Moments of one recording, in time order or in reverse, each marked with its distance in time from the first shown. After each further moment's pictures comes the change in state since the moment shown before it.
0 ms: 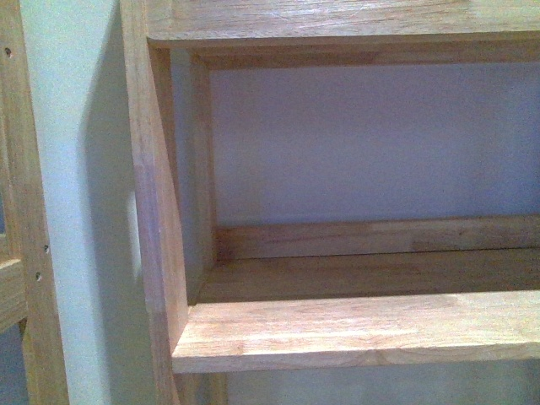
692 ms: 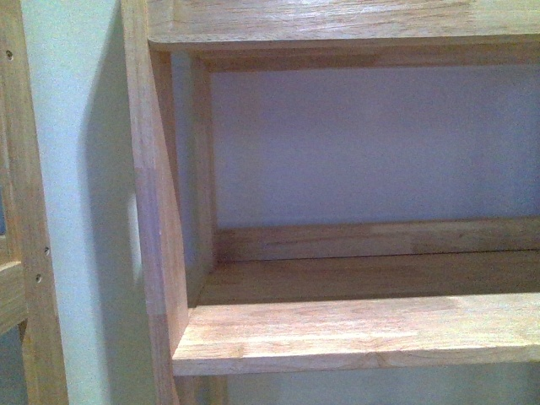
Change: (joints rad) left arm 0.000 0.000 0.000 0.000 0.000 0.000; right arm -0.052 -0.148 -0.223 -0.108 -0.064 -0.057
